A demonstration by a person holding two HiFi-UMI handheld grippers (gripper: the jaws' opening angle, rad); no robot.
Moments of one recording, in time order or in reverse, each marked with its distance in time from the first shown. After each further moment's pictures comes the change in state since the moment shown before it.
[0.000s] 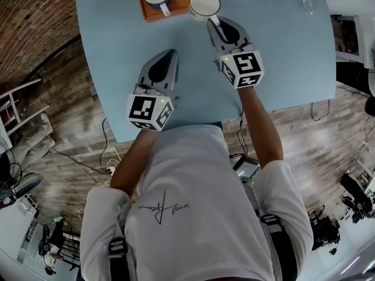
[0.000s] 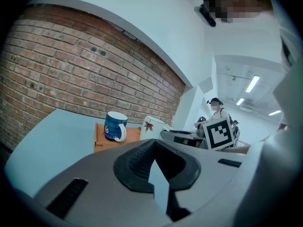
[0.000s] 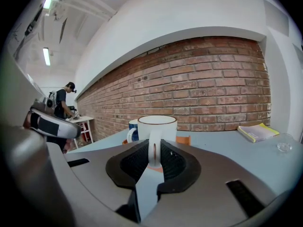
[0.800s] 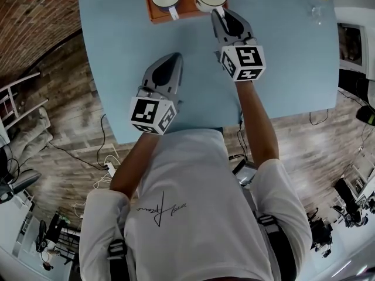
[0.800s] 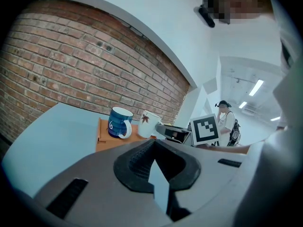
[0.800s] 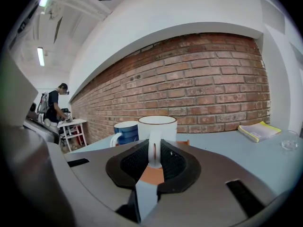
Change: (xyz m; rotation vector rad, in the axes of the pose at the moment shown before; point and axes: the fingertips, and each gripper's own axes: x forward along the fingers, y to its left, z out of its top) left arm 0.008 0.016 -0.005 -0.051 0.022 0.015; right arm 0.047 -0.020 0.006 0.034 -0.020 -0.049
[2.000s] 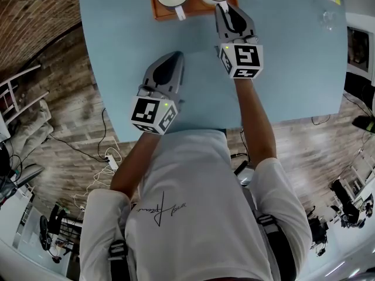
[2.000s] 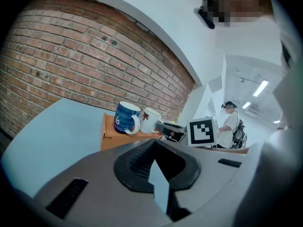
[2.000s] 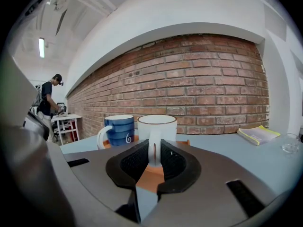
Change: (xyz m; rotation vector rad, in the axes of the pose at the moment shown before) left arm 0.006 0.019 -0.010 -0.033 0.038 0.029; right arm 0.025 -0.003 -0.013 -0.048 -0.019 -0.054
